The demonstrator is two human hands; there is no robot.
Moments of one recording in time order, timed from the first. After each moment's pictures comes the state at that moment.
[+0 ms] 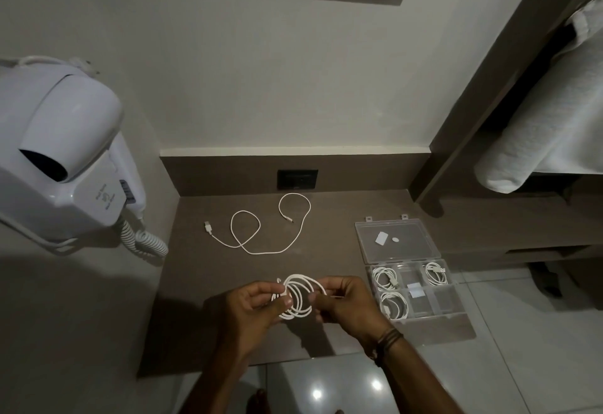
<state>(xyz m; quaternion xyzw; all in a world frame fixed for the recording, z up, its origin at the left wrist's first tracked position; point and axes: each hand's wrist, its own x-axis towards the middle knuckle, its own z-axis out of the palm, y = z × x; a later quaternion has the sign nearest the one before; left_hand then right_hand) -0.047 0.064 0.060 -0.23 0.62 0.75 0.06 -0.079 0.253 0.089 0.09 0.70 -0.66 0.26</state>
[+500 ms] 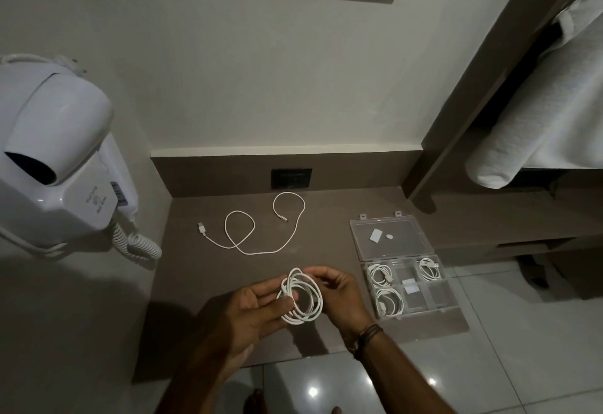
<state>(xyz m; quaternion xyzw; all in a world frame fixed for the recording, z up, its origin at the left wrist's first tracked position) -0.053 0.047 0.069 -0.08 0.50 0.82 0.26 -0.085 0.229 0.068 0.13 0.65 -0.73 0.15</state>
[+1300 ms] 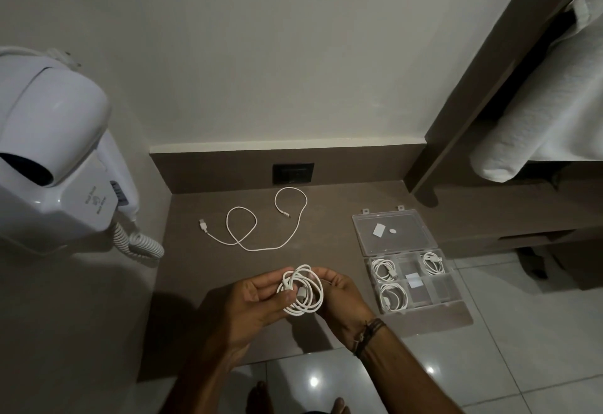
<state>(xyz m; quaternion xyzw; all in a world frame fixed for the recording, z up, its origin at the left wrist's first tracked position) -0.062 0.043 0.070 -0.10 0.54 0.80 0.23 -0.087 0.220 0.052 0.21 0.52 -0.79 0.23</state>
